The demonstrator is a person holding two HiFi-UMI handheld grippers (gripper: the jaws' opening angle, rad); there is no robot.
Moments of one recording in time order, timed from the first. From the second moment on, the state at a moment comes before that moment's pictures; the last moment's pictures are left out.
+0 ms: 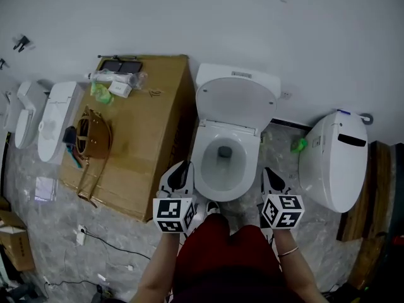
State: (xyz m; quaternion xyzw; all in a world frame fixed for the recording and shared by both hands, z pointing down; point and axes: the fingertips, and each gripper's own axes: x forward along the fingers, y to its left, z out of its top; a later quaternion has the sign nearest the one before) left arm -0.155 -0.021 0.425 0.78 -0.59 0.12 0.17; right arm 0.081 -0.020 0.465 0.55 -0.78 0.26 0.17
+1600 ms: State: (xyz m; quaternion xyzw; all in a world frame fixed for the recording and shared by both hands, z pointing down) left arm -0.184 0.001 0.807 0.63 -0.57 0.27 0.45; right arm 0.100 0.014 0.807 0.48 -0.64 0.50 0.33
